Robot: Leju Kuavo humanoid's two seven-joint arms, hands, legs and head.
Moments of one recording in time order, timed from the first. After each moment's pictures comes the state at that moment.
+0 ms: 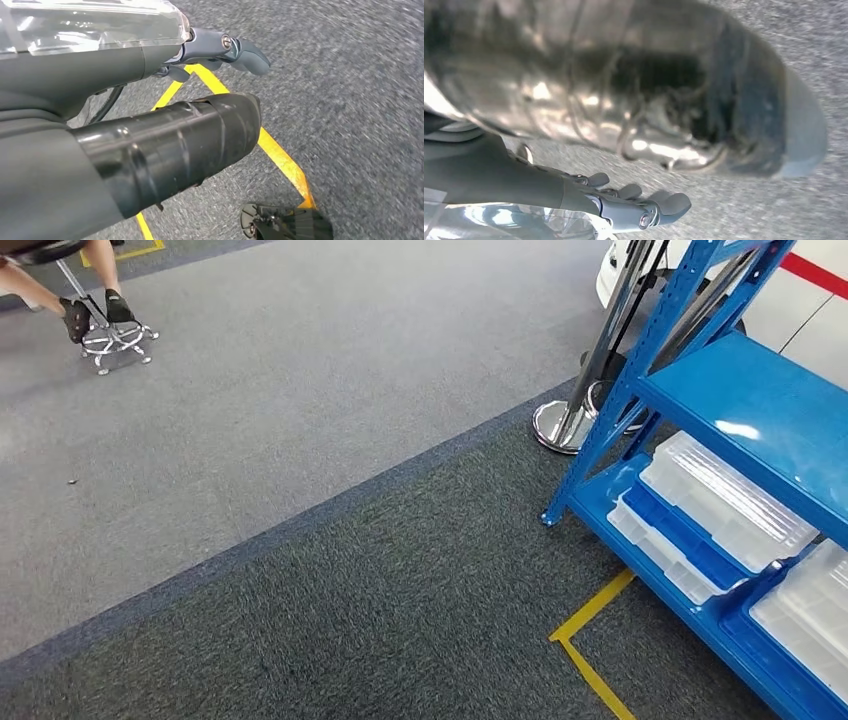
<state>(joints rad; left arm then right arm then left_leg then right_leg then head) -0.07 -0.23 1.00 -0.21 -1.20 0.32 -0.26 -0.06 0.20 -1.13 -0.28 0.61 -0.62 -0.36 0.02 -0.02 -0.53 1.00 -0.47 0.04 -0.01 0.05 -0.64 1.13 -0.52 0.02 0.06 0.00</state>
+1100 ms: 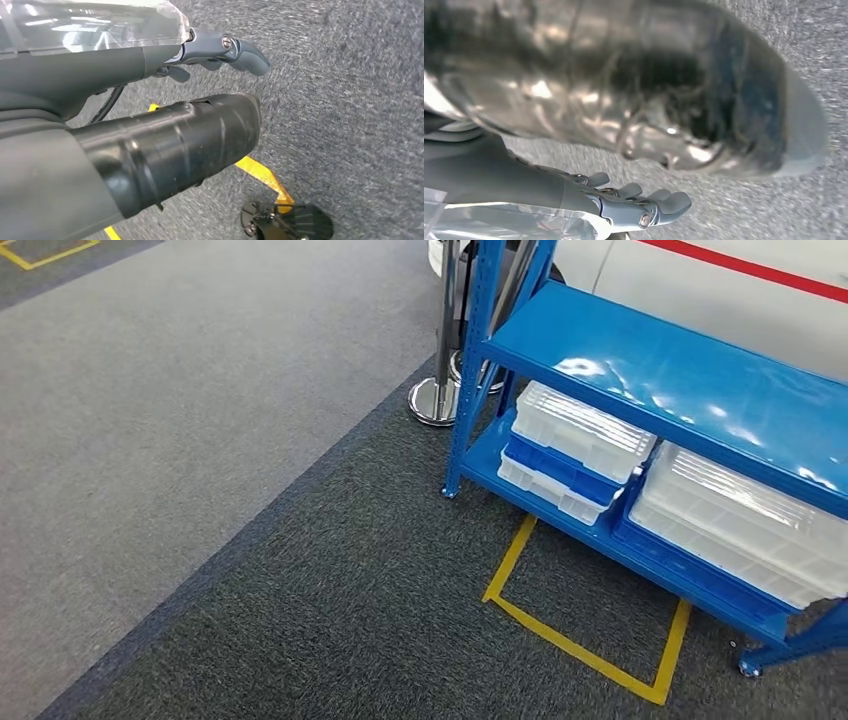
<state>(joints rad) -0.07 -0.23 1.01 -0.21 -1.19 0.32 -0.27 -0.06 0.21 -1.12 -0.27 0.65 -0.61 -0.34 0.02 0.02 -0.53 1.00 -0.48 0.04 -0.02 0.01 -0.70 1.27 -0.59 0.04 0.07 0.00</state>
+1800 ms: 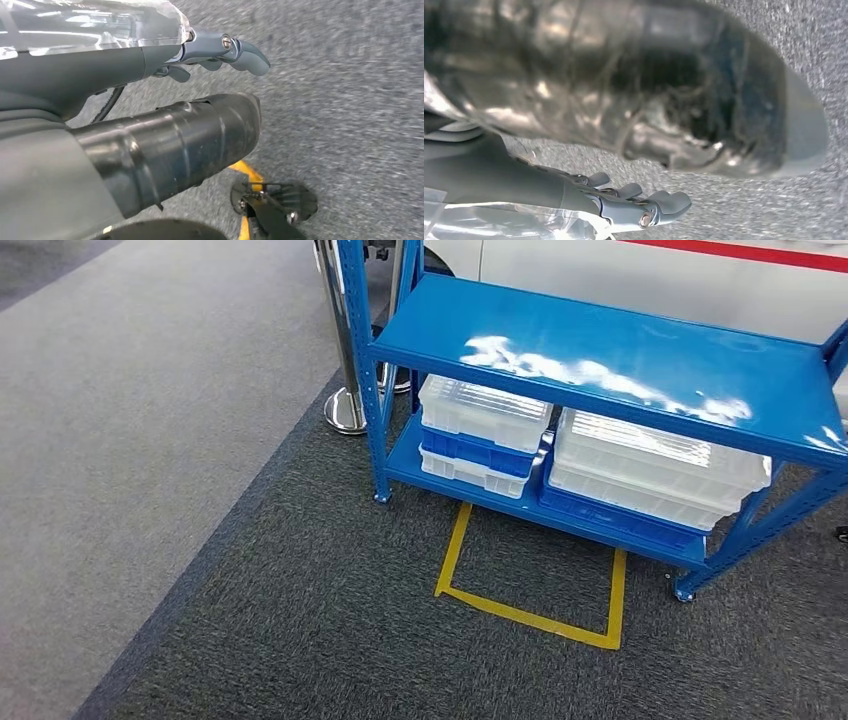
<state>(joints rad) -0.07 -0.23 1.02 -0.21 -1.18 0.26 -0.31 -0.06 0.22 -1.11 -0.27 0.66 -0.60 -0.33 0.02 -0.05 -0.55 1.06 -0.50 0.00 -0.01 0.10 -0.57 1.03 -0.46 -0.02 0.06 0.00</state>
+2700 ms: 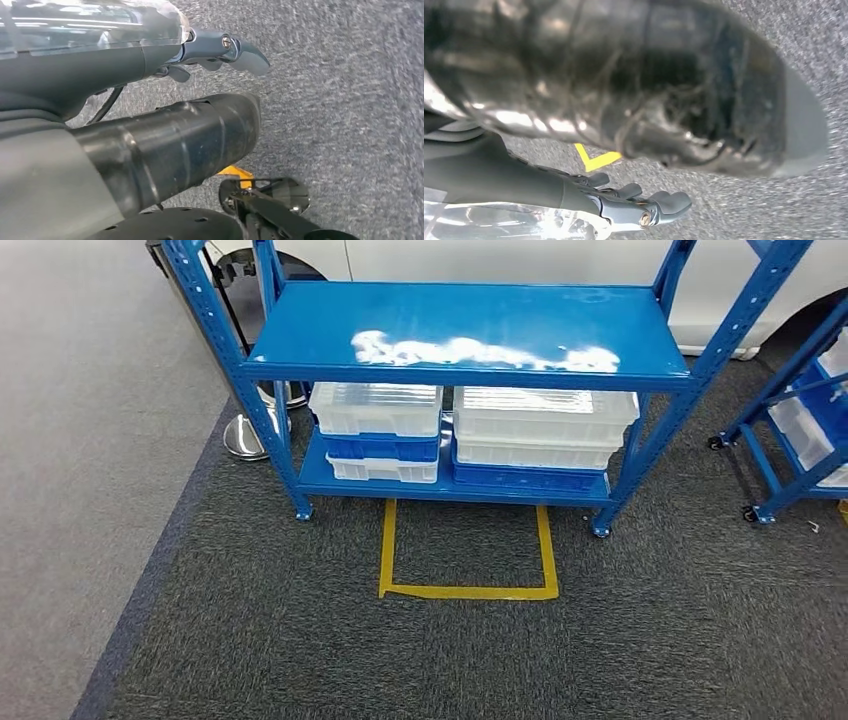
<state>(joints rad) -0.07 -0.23 1.02 -0.21 -1.18 0.24 -0.32 -0.06 0.22 -1.11 -0.27 0.68 -0.60 -0.33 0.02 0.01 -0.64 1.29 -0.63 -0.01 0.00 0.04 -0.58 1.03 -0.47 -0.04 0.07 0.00</state>
